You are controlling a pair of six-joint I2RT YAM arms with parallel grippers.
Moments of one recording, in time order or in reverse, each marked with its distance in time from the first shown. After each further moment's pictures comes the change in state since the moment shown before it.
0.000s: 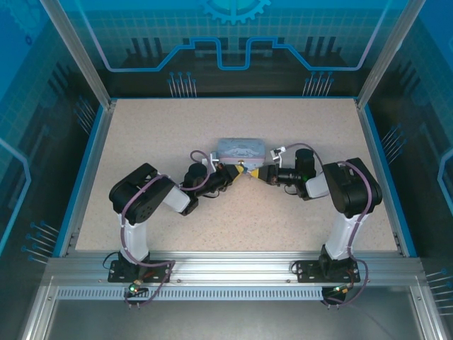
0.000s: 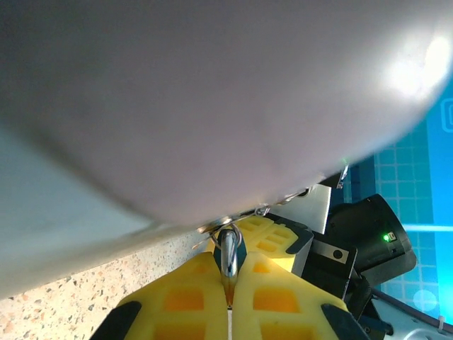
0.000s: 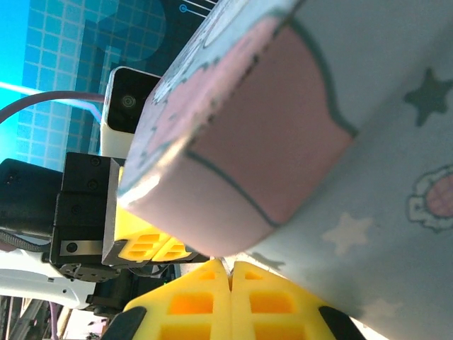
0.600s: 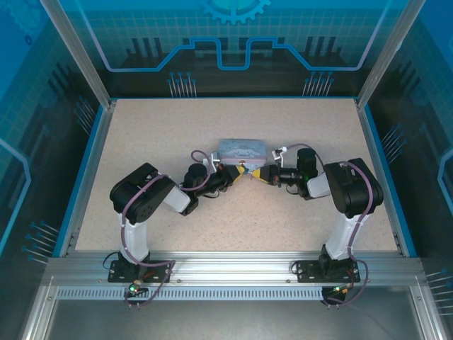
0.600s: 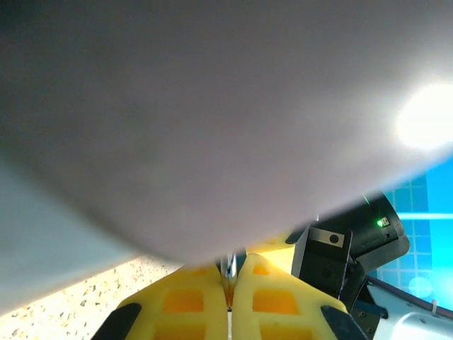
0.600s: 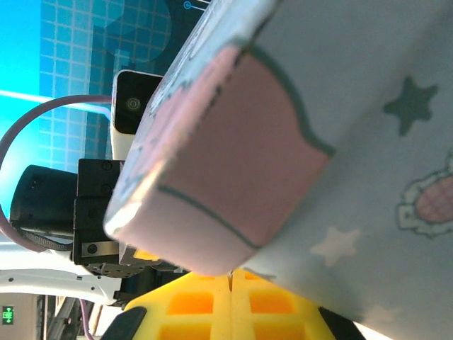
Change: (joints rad) left arm 0.000 0.006 0.000 0.019 0.034 0.010; right arm -0.019 -0.002 0.000 -0.003 -0.047 0.086
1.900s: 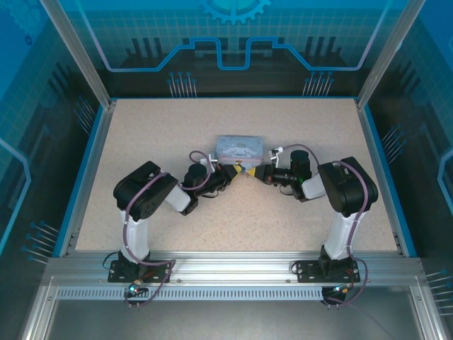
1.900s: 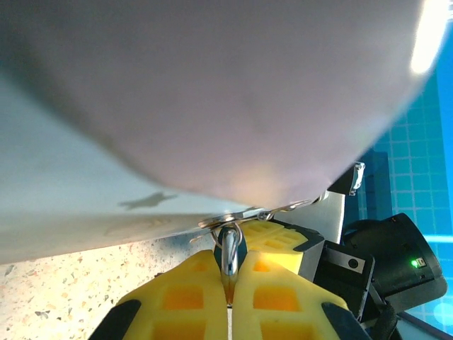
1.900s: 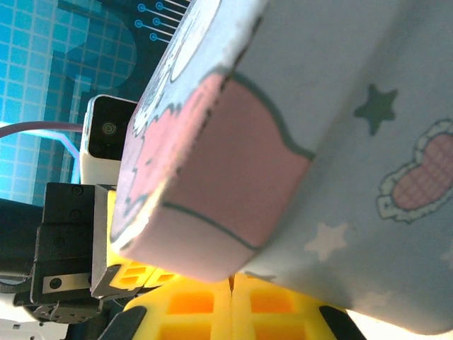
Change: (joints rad) left arm 0.015 0.047 0.007 0.010 -0.055 0.014; right arm 0.076 0.029 0.002 0.048 0.208 -0.034
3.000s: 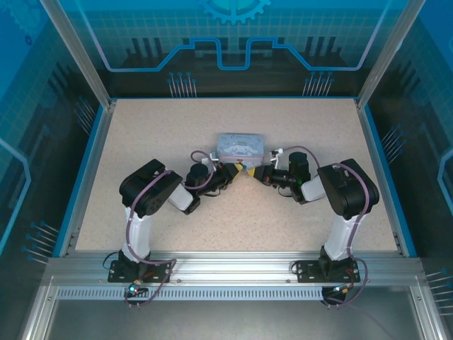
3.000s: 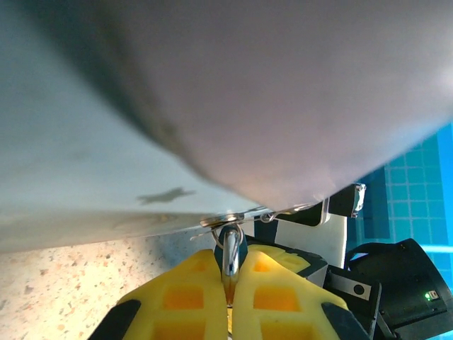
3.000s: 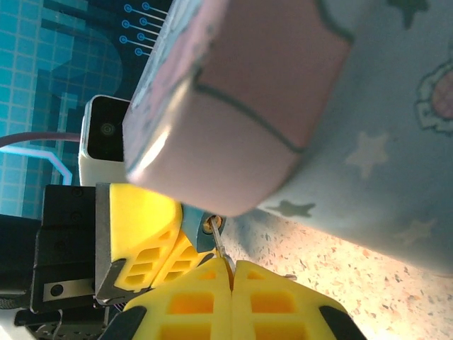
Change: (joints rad) left arm 0.000 0.060 0.035 0.041 -0.015 -0.023; right arm 0.024 -0.018 -0.024 -0.008 0.073 0.035
